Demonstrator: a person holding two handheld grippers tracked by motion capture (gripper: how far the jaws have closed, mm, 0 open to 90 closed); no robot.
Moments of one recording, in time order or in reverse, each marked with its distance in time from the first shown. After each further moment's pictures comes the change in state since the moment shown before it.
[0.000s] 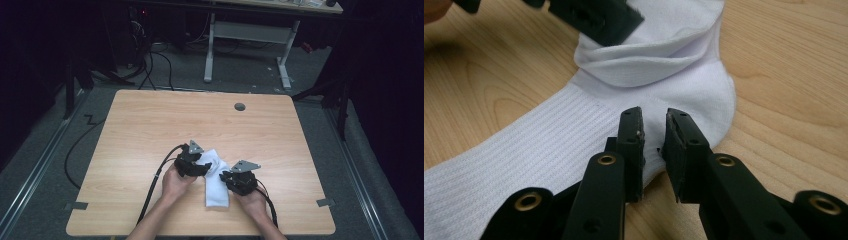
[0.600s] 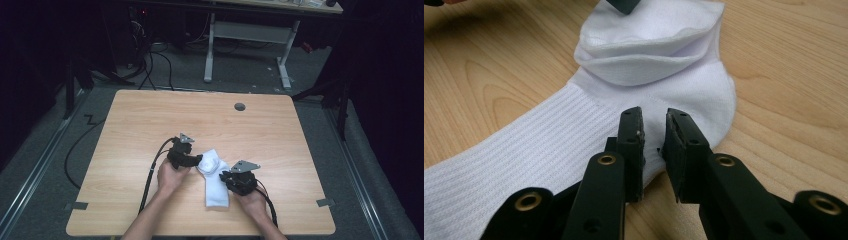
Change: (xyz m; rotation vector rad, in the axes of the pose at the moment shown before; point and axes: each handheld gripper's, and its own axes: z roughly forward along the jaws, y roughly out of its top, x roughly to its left) left arm 0.032 -0.002 0.013 0.053 0.066 -0.108; right arm 0.001 0.000 0.000 0.002 -0.004 -0.012
